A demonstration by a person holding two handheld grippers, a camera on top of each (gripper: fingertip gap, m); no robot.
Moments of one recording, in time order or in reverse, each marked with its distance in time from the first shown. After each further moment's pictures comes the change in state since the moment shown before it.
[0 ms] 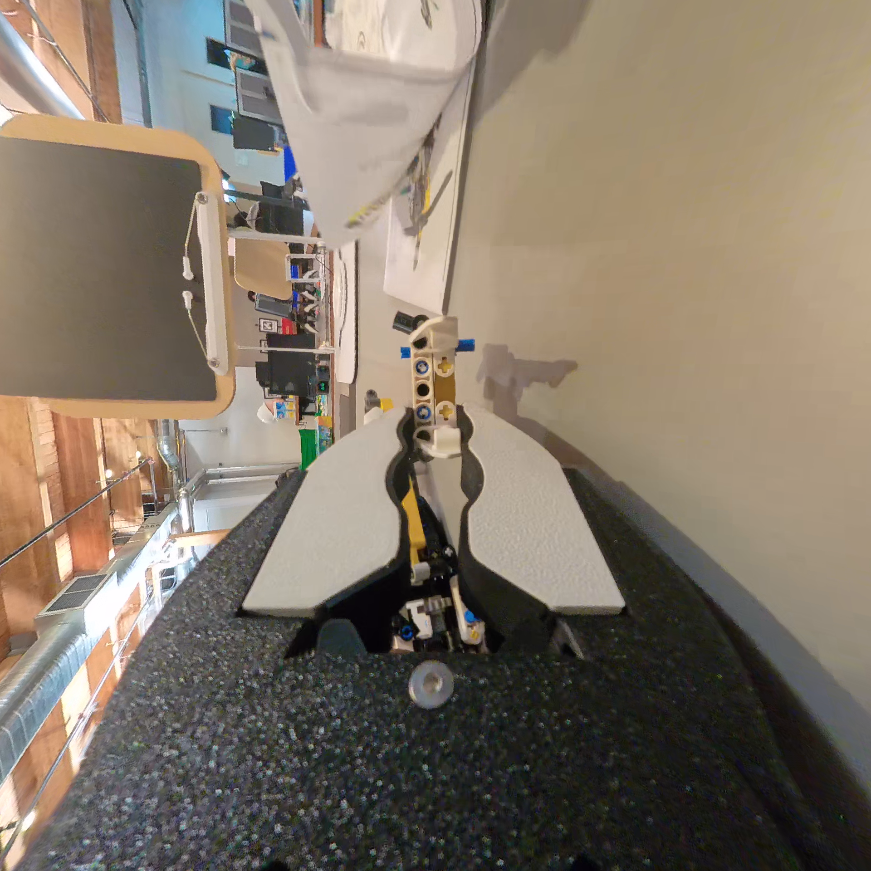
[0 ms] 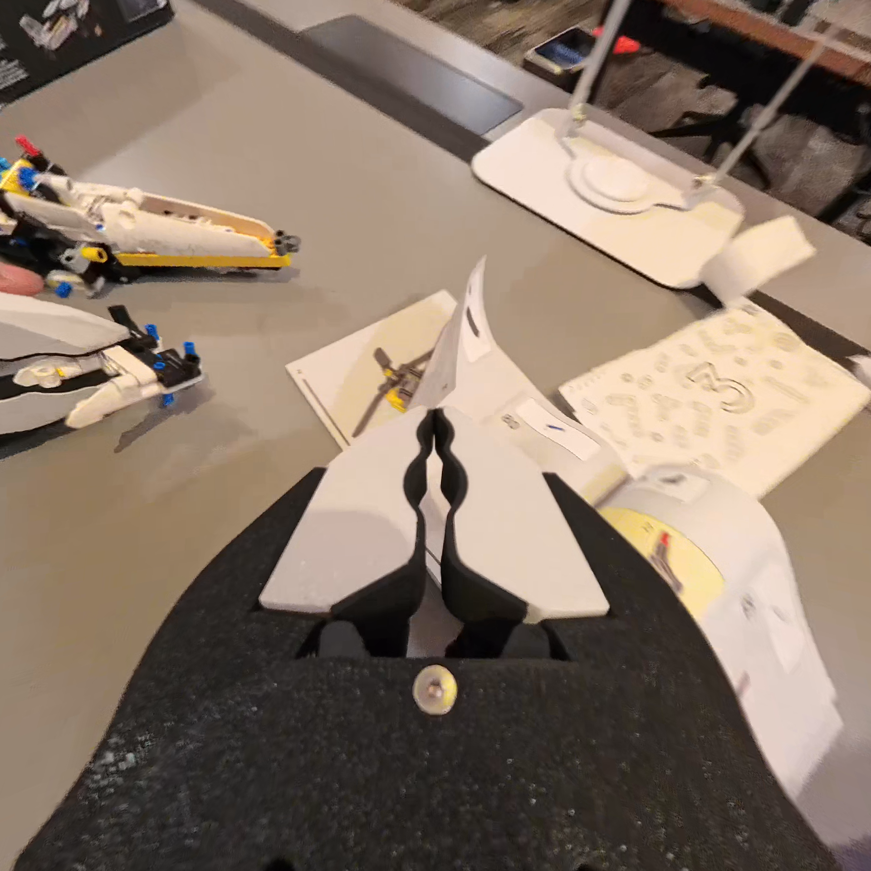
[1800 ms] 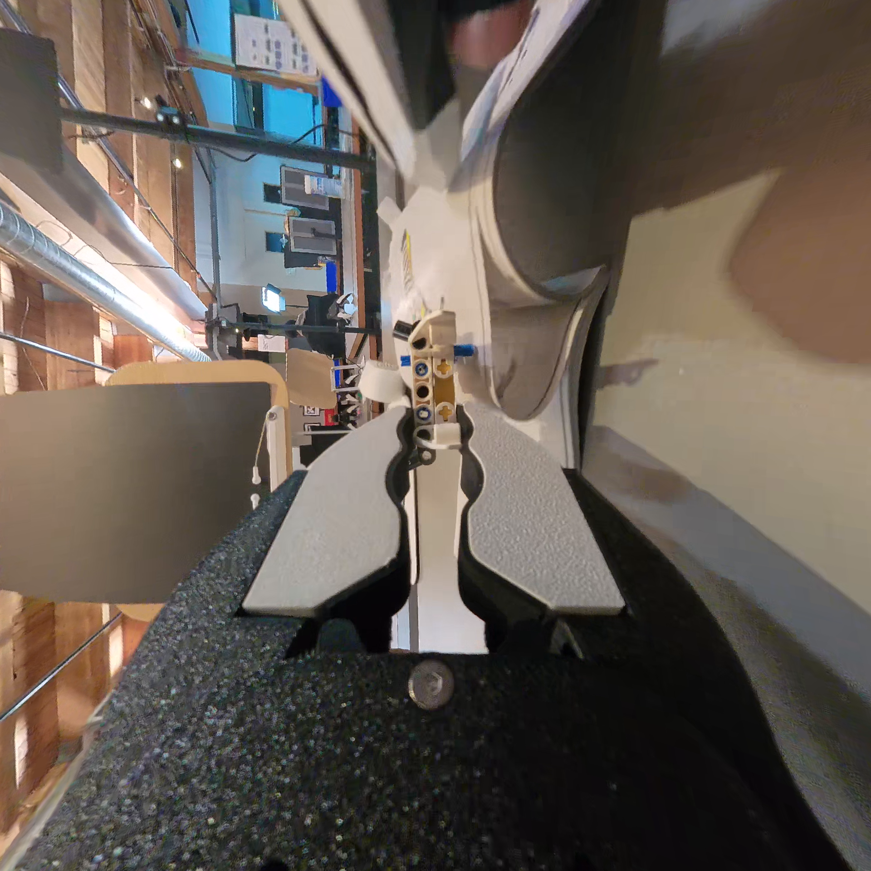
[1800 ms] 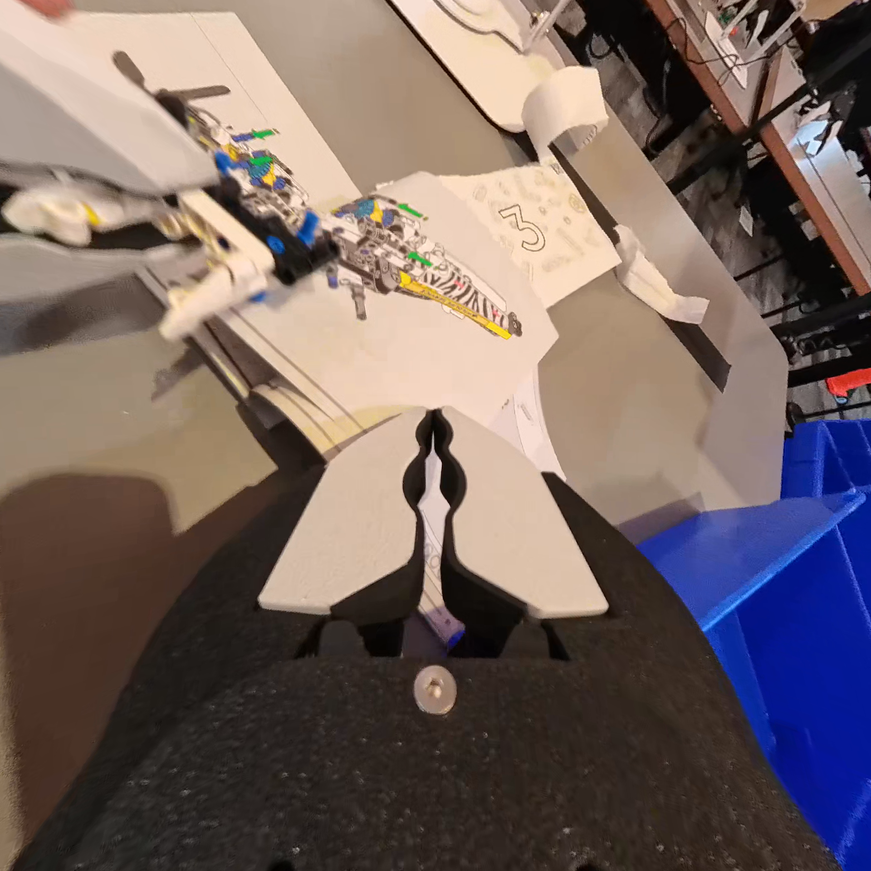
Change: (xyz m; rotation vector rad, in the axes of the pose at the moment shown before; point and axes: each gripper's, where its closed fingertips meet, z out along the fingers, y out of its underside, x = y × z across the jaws) left arm -0.036 -0.163 0.093 0.169 -0.048 0.103; right arm 0.087 0.075 -0.064 -0.210 0.326 -0.249
